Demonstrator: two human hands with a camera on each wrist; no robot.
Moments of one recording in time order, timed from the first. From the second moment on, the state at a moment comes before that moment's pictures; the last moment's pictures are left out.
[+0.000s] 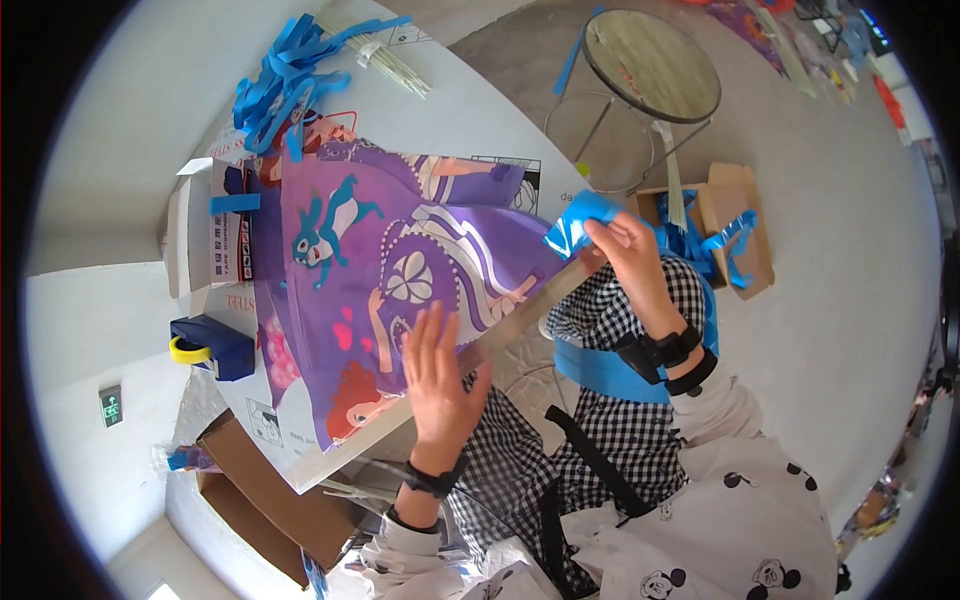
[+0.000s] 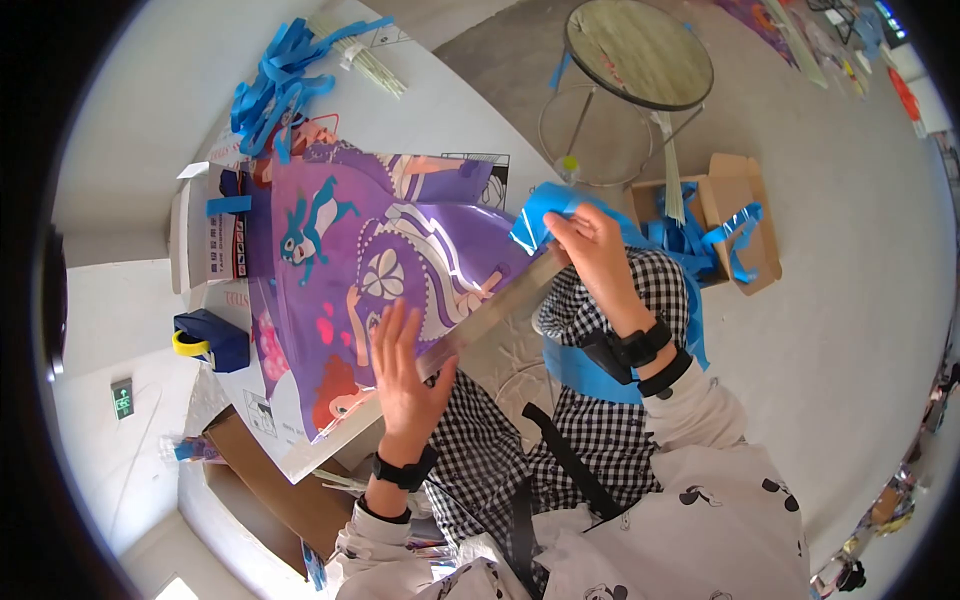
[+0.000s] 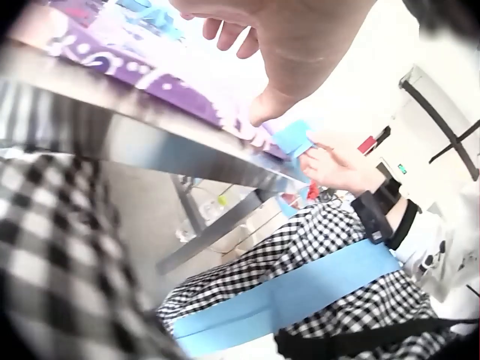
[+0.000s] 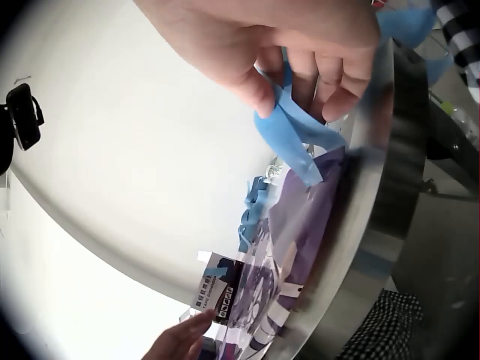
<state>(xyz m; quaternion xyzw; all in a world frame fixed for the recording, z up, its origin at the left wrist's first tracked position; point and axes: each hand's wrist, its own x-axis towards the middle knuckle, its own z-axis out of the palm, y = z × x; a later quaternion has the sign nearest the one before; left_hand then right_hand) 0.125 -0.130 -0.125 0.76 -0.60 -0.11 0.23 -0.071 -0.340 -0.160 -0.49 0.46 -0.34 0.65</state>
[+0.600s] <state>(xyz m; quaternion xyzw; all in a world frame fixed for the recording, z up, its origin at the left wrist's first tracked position) 0.109 -0.292 -0.101 0.63 -0.75 0.00 0.20 -0.073 -0.318 -0.170 -0.71 0.49 -0.27 0.43</state>
